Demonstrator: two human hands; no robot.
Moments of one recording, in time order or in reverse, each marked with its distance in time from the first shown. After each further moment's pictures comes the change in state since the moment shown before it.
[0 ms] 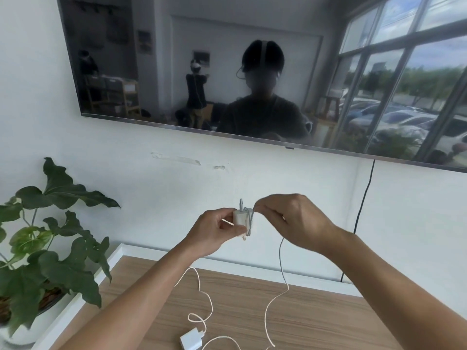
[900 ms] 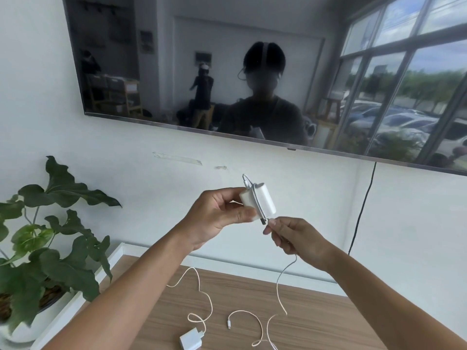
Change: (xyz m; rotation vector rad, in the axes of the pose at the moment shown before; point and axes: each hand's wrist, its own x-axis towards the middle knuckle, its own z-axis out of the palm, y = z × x) left_hand -0.012 0.053 -0.017 -0.483 -0.116 0.158; right_hand -0.033 0.023 0.035 0.965 -0.136 0.730
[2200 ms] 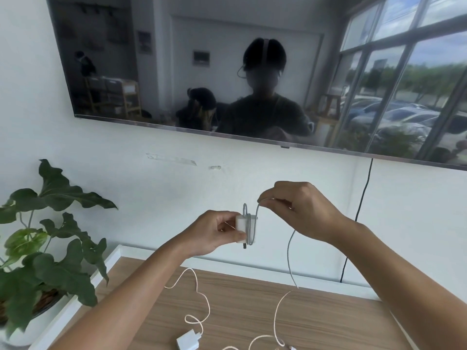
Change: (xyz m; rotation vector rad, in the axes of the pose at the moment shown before) left_hand 0.010 -0.046 -0.007 0.440 -0.087 -0.213; right_hand -0.005 -0.069 -0.024 -0.884 0.162 -0.672
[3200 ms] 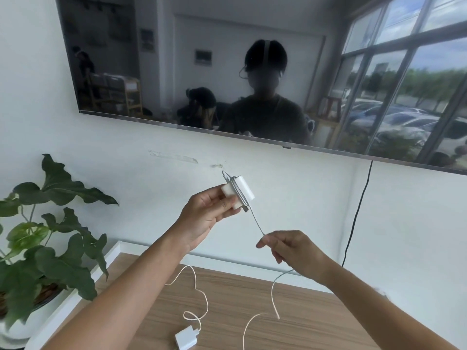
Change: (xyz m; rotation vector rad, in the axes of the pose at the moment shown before) left_hand 0.002 0.012 -0.004 -0.709 0.206 0.167; right_hand -0.061 0.009 0.062 0.528 -0.234 0.583
